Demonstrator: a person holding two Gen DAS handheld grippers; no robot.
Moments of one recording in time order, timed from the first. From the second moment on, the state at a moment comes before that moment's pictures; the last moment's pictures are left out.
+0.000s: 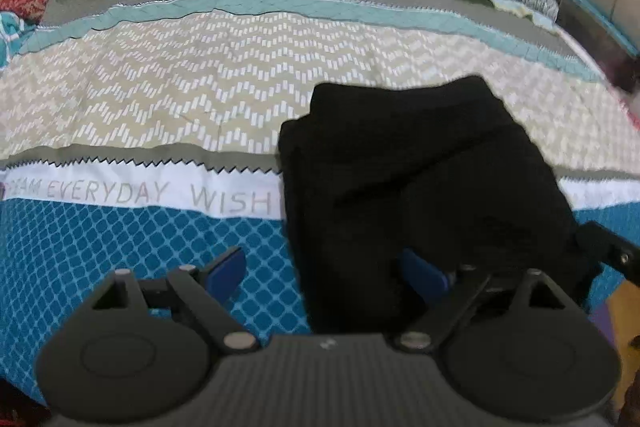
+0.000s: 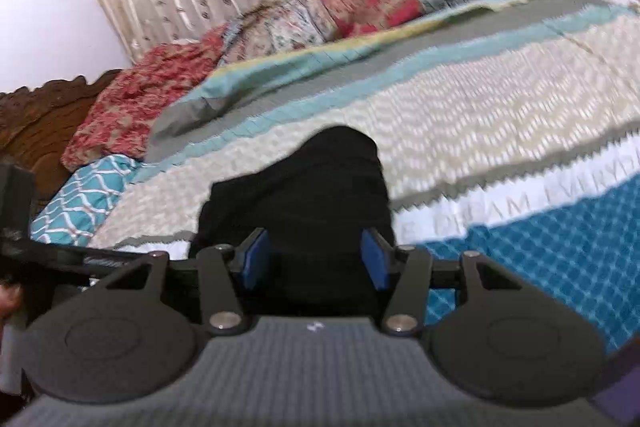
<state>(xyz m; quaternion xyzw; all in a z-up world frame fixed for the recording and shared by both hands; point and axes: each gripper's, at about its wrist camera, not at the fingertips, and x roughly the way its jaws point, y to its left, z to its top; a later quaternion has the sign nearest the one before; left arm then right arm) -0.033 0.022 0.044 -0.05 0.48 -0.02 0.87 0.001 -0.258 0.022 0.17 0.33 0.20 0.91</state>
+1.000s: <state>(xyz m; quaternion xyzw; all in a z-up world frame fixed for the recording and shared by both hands) -0.030 0.022 0.027 -0.03 0.50 0.01 0.87 -0.001 -0.286 -0.030 0.26 0.38 0.19 0.87</state>
